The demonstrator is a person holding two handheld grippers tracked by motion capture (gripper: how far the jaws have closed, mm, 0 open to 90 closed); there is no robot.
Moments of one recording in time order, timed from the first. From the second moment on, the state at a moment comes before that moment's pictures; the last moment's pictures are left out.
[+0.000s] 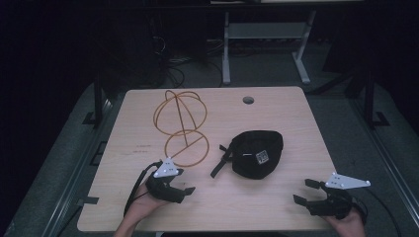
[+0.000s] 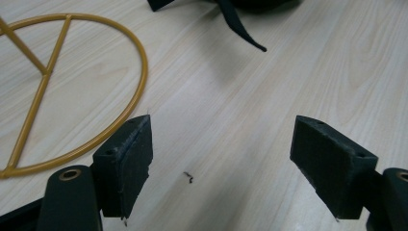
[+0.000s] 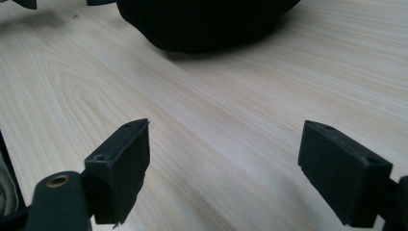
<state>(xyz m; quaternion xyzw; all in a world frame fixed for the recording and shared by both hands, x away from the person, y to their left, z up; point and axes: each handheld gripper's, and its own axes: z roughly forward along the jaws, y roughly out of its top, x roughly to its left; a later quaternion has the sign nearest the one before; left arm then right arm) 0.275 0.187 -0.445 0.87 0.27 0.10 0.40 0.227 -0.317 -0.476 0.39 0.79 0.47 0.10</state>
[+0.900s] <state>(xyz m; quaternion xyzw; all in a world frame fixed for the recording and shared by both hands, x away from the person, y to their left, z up) 0.287 0.122 -0.400 0.88 0.21 0.06 0.43 0.223 -0.314 -0.462 0.39 0.78 0.48 0.14</state>
